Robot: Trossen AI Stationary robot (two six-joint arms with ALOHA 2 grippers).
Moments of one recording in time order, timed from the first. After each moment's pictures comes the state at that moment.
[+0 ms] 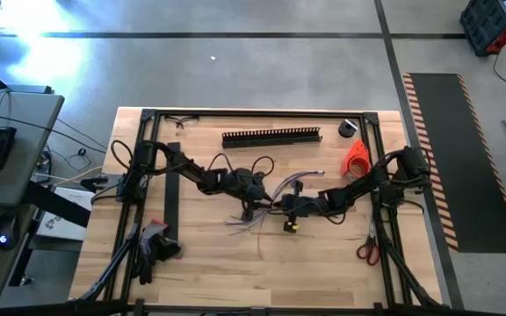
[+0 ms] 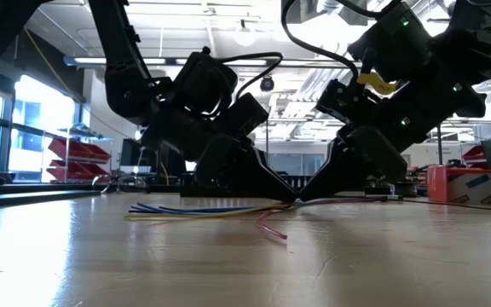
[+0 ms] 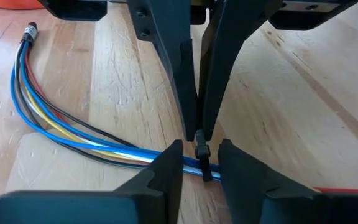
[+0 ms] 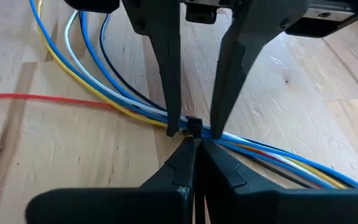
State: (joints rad) left arm 0.05 2.09 0.89 0.70 0.24 0.18; right arm 0.23 1.79 0.59 0.50 0.37 0.17
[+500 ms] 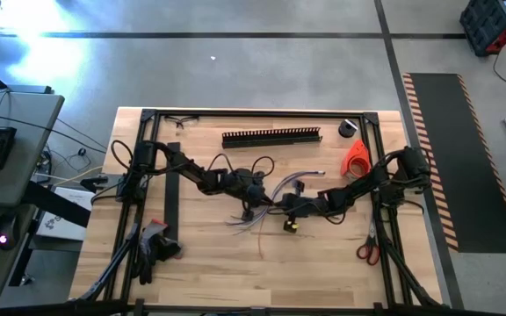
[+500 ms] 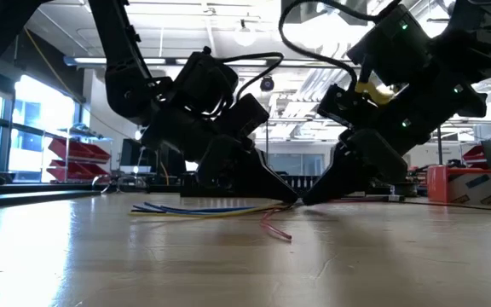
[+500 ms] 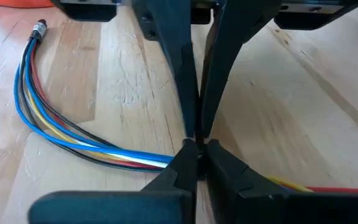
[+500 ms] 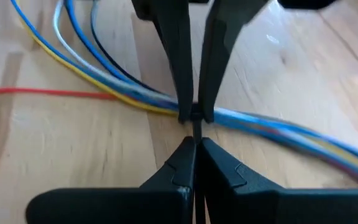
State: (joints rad) left arm 0.05 2.09 0.89 0.69 0.21 0.19; right arm 0.24 1.79 0.59 0.43 0.37 0.25
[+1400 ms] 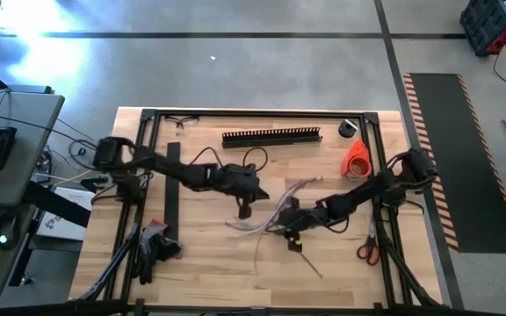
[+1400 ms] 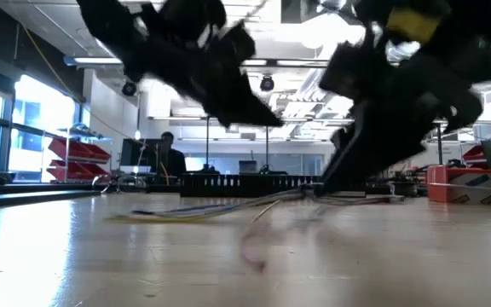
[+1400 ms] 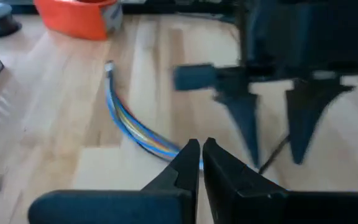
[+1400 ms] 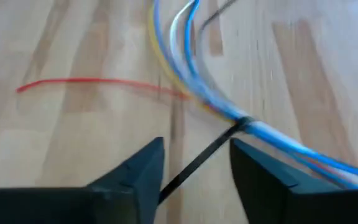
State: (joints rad) left arm -0.03 1.75 0.89 0.36 0.05 -0.01; right arm 0.34 1.75 0.72 0.26 0.15 0.30
